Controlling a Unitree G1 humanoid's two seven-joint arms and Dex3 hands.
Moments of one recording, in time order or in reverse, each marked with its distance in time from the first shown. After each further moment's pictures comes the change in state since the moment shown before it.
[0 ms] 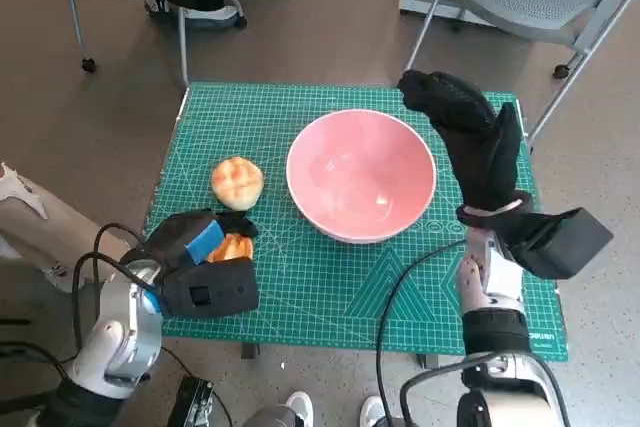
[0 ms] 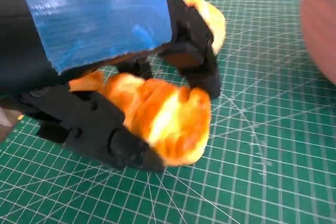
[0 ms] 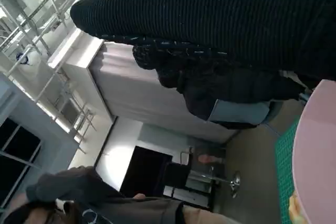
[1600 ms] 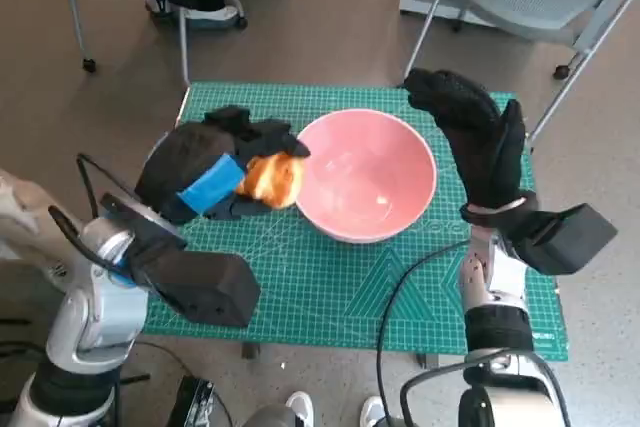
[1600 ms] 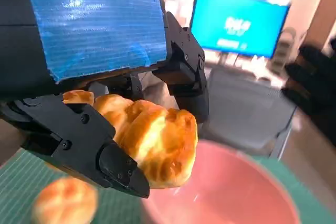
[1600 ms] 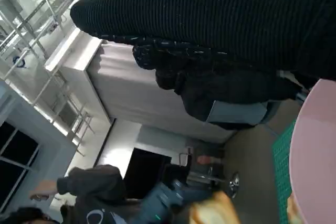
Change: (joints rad) left arm -0.280 -0.069 0.134 -0.186 -0.087 -0.281 0.129; right arm -0.018 -0.013 -0.030 0.031 0.001 0.000 0.014
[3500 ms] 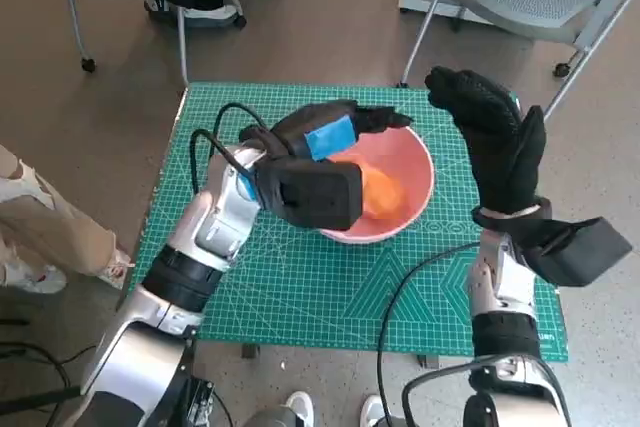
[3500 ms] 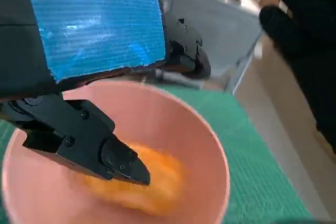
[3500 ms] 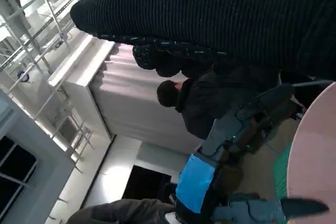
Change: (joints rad) left arm -0.396 -0.254 -0.196 0.759 -0.122 -0.136 -0.117; right arm 0.033 -0.009 -0.006 -0.043 -0.007 -0.027 -0.054
